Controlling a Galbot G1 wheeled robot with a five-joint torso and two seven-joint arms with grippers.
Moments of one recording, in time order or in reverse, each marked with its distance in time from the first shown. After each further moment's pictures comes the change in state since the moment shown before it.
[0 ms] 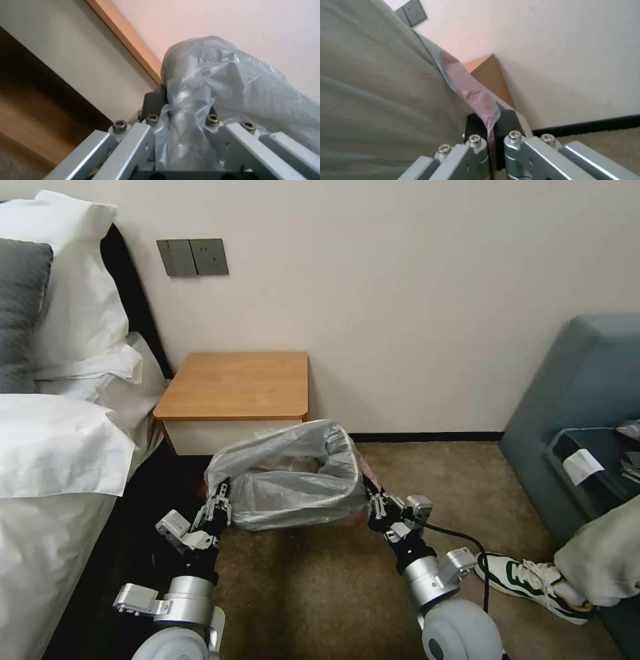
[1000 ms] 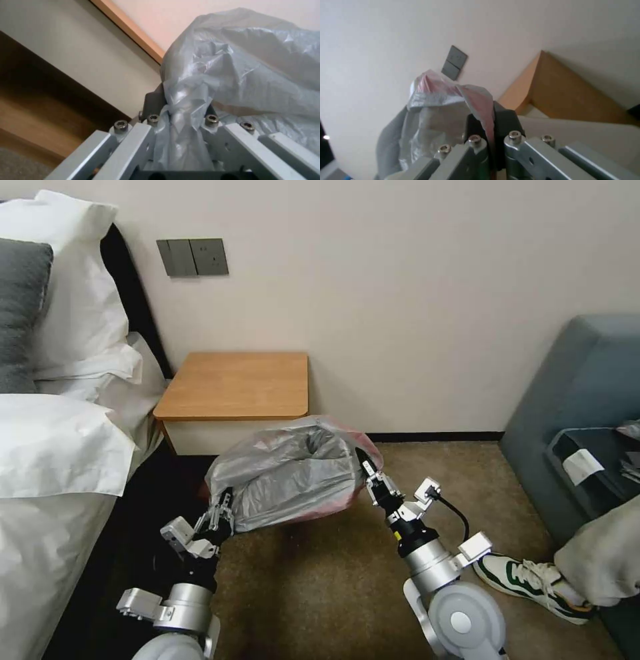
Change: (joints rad) left arm 0.014 0.060 -0.005 0.055 0.081 -0.036 0.051; right arm 0.063 -0.019 0.007 -0.013 0.625 0.016 -0.153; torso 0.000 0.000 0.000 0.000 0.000
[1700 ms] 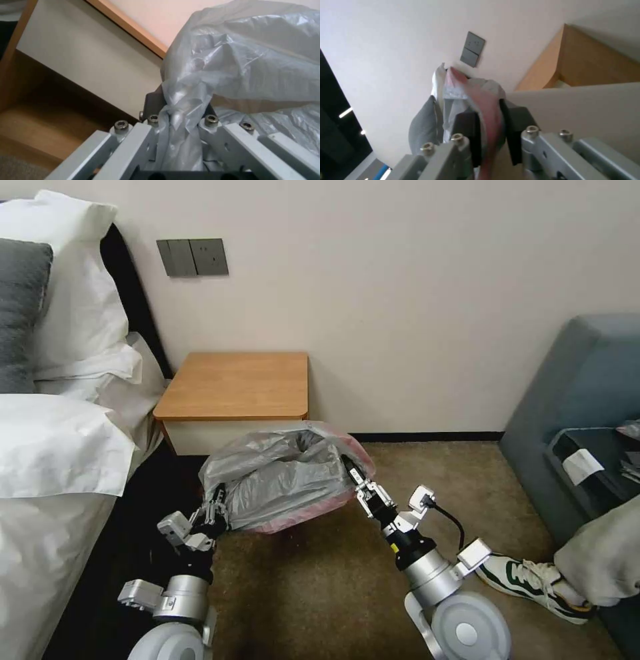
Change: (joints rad) left arm -0.055 0.010 -0.015 0.054 0.098 -0.024 -0.049; right arm -0.028 -0.037 -0.019 0.066 0.151 -0.070 -0.034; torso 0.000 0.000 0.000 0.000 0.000
